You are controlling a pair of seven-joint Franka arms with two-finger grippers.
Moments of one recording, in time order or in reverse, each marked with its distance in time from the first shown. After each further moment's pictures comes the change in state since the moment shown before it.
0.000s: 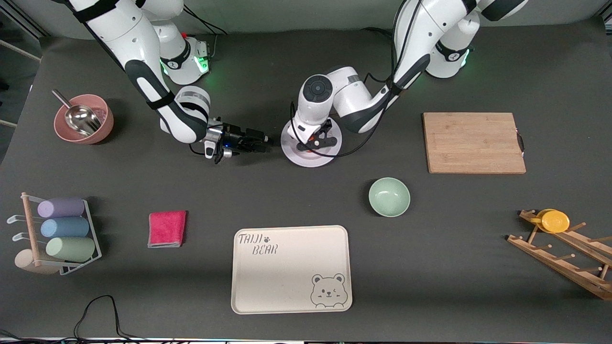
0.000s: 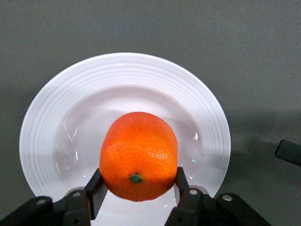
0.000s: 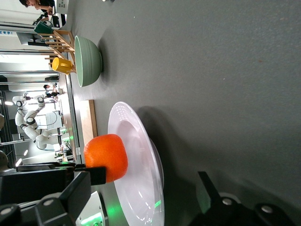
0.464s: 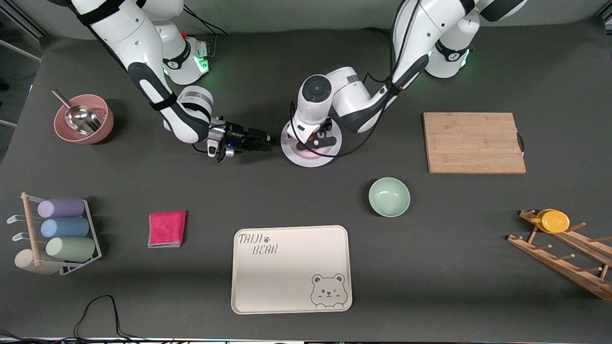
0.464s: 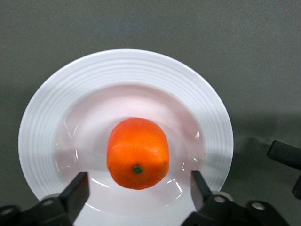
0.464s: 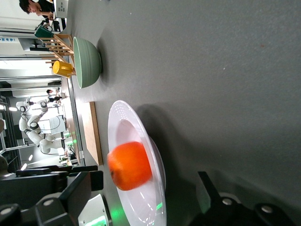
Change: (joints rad) left arm -0.005 0.003 0.003 0.001 0.000 -0.002 -0.002; right arm 0.012 0.018 0.009 0.000 0.060 0.000 -0.017
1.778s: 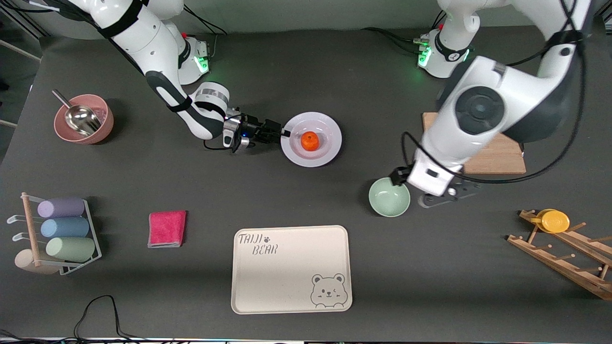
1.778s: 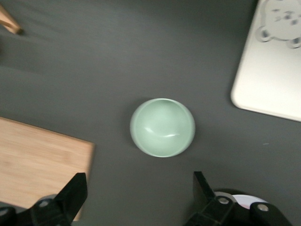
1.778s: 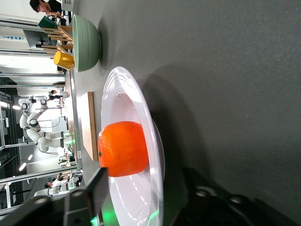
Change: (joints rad) left arm 0.448 -0.262 0.076 0.362 -0.021 -0.654 0.545; right arm 0.032 0.092 0.090 0.001 0.272 0.033 -0.294
